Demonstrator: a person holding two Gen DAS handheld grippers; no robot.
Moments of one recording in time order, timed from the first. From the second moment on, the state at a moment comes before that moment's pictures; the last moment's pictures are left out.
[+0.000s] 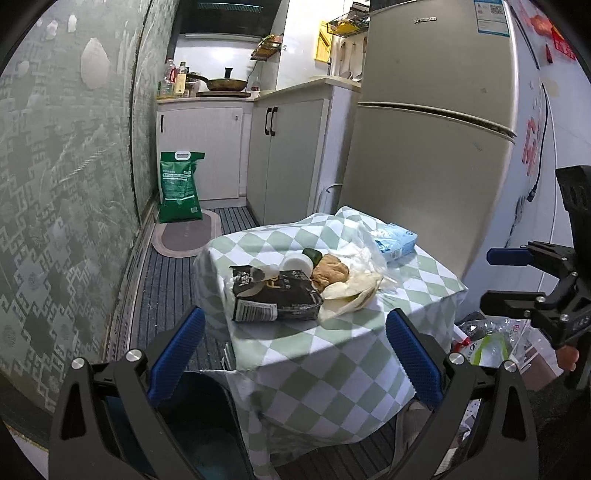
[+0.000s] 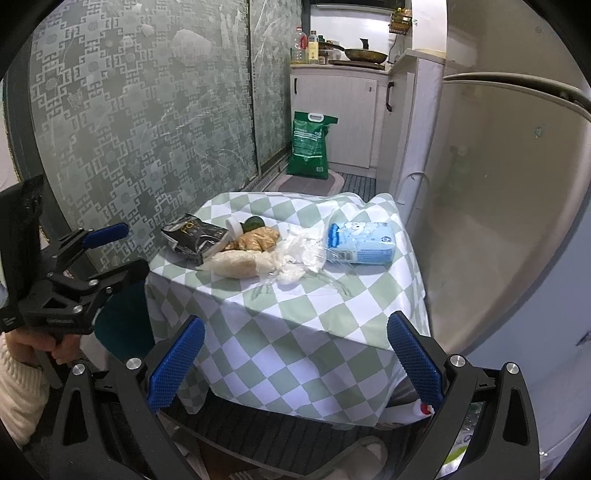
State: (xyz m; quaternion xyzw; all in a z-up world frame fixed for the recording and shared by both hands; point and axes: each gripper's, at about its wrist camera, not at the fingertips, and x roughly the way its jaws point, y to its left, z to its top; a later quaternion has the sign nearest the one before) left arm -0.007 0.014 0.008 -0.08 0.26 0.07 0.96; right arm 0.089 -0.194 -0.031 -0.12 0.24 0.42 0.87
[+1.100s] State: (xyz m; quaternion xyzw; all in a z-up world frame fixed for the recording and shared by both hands) left arm 0.068 0.026 -0.012 -0.02 0.33 0.10 0.94; right arm 0.095 -0.171 -0.031 -0.10 0.26 0.45 0.85
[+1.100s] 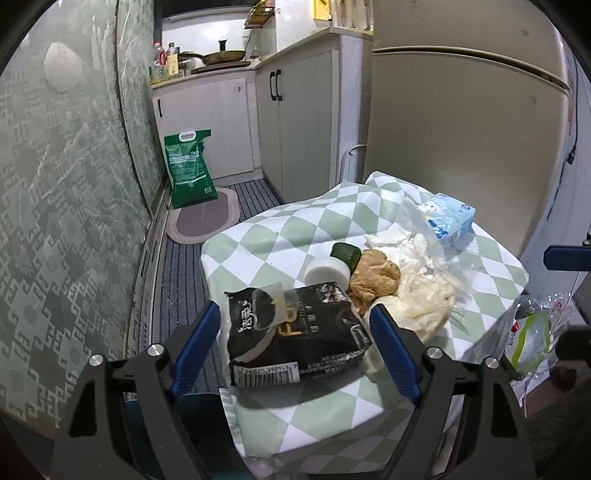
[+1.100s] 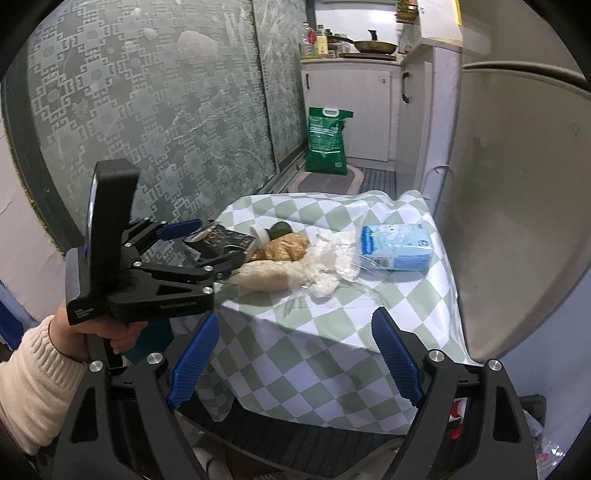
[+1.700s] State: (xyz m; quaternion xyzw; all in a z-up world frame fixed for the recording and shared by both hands) left arm 0.056 0.047 -0.016 -0.08 0.32 0.09 0.94; right arm 0.153 -0.176 -0.042 -0.06 0.28 0.42 0.86
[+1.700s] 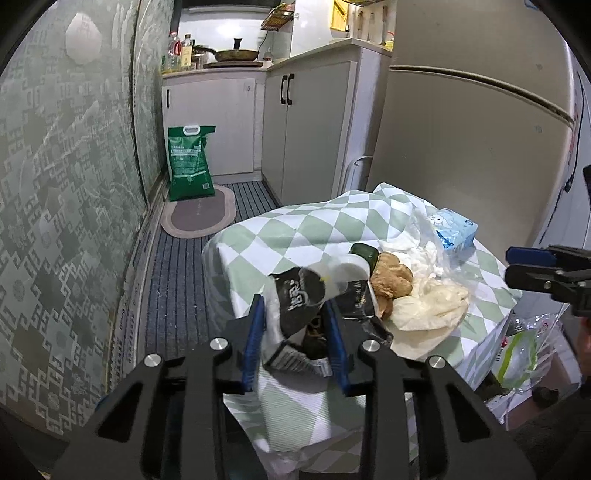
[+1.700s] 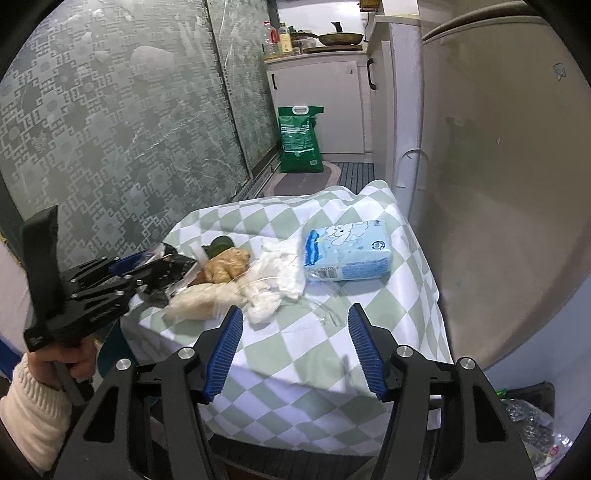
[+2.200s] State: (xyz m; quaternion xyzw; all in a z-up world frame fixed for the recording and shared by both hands) left arm 0.051 0.063 -0.014 -0.12 0.31 0.09 0.94; right arm 0.170 -0.172 -0.049 -0.03 0.29 0.42 0.86
